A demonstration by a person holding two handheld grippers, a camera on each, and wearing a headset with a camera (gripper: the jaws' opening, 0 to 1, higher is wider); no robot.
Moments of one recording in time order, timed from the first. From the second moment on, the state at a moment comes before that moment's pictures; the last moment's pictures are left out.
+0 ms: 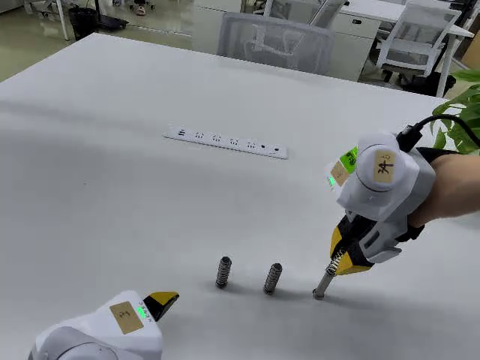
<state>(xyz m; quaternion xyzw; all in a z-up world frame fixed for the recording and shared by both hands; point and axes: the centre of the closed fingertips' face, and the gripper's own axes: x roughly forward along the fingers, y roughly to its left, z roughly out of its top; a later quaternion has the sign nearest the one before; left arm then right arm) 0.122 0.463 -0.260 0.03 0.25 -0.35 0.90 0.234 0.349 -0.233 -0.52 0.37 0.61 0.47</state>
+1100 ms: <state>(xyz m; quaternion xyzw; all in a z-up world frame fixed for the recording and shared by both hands) 0.120 0.469 -0.266 0.03 0.26 -0.35 0.90 0.231 0.350 -0.280 -0.55 0.38 0.60 0.43</state>
